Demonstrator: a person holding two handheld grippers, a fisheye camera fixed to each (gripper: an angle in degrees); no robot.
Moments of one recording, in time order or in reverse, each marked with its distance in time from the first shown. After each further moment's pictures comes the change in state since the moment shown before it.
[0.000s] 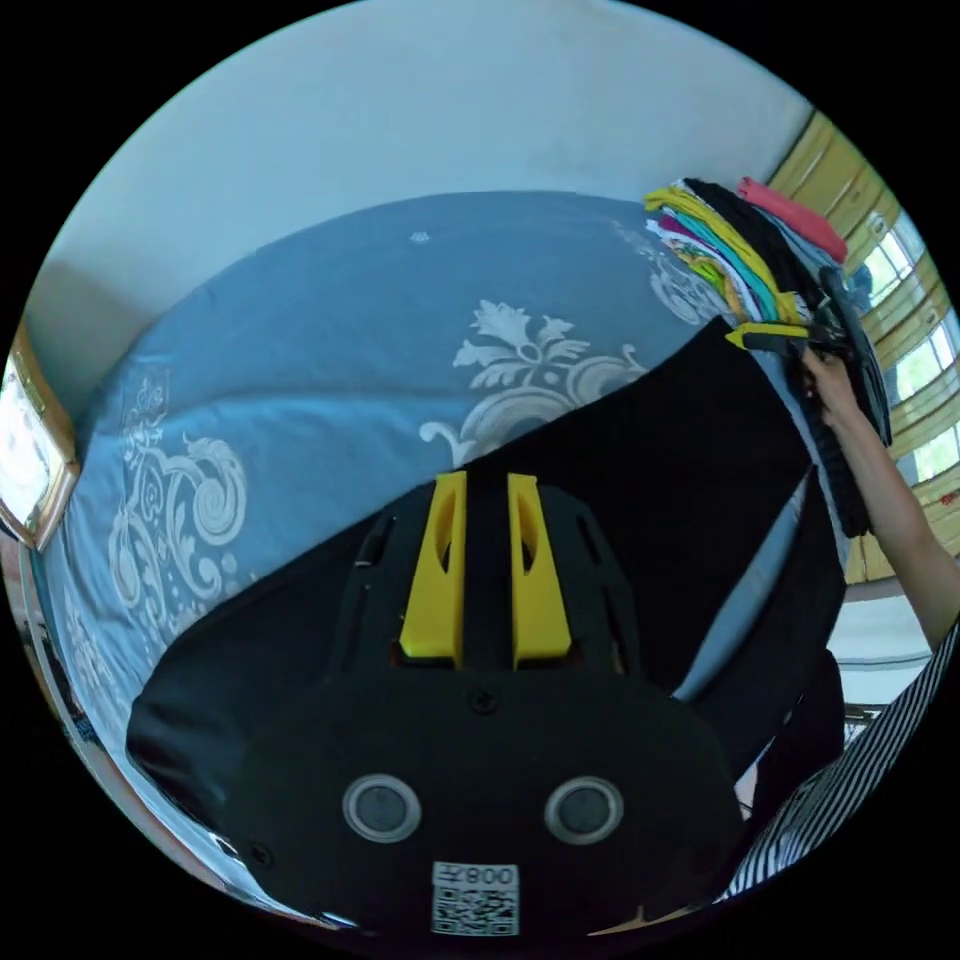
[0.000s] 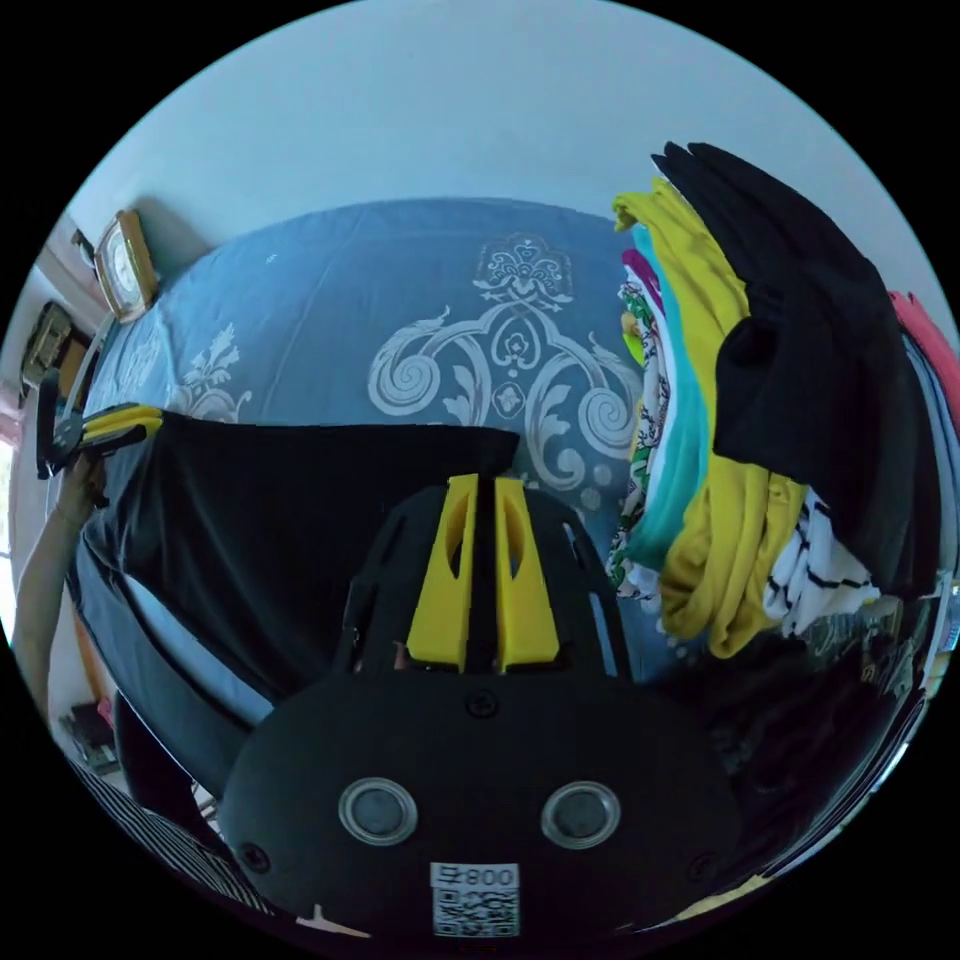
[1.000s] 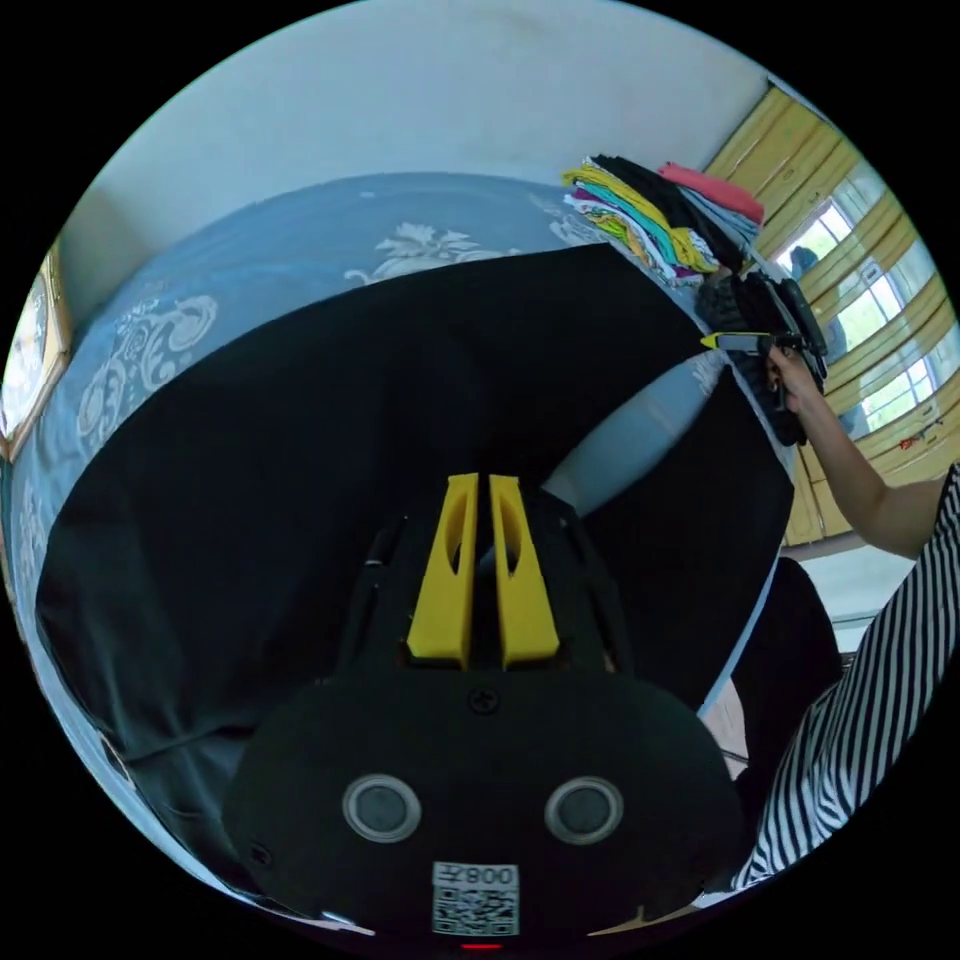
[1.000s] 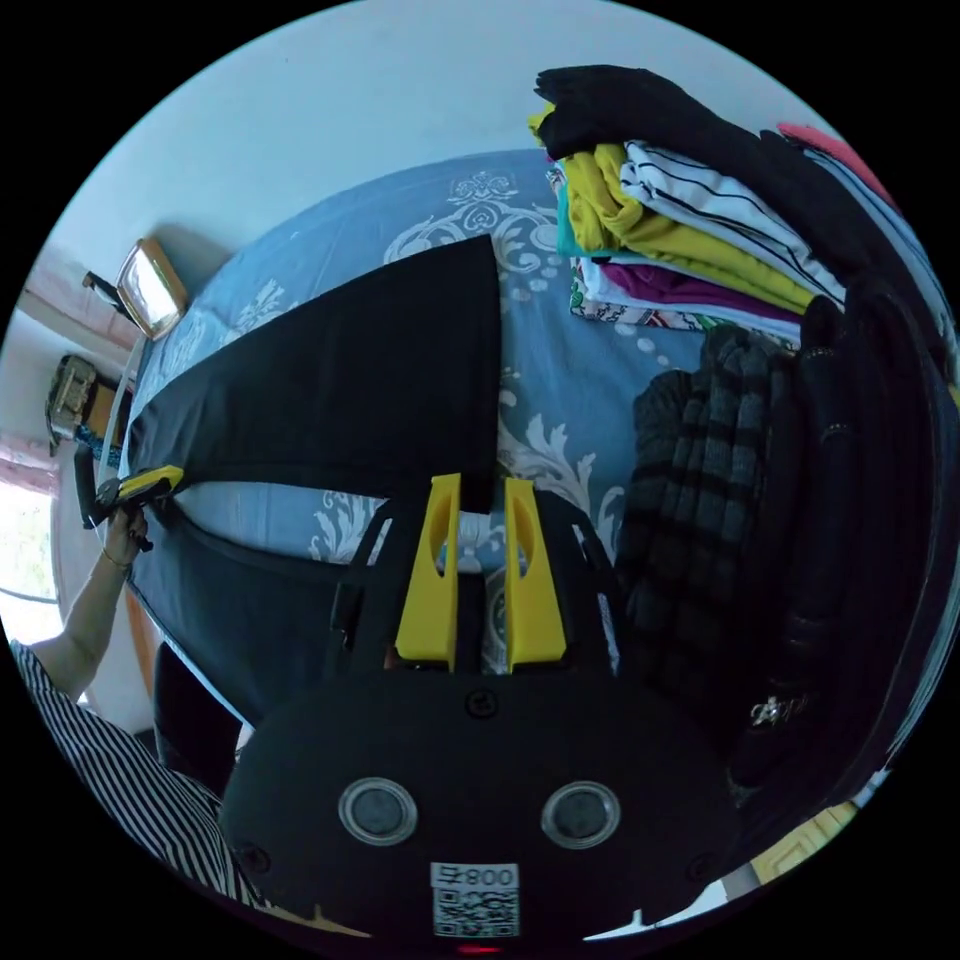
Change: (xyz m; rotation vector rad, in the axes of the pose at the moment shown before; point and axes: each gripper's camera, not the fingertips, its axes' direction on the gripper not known) left arm 0.034 0.209 -0.081 -0.003 0.190 0.007; right arm 0.053 0.181 -0.072 -0.046 -0.155 0.163
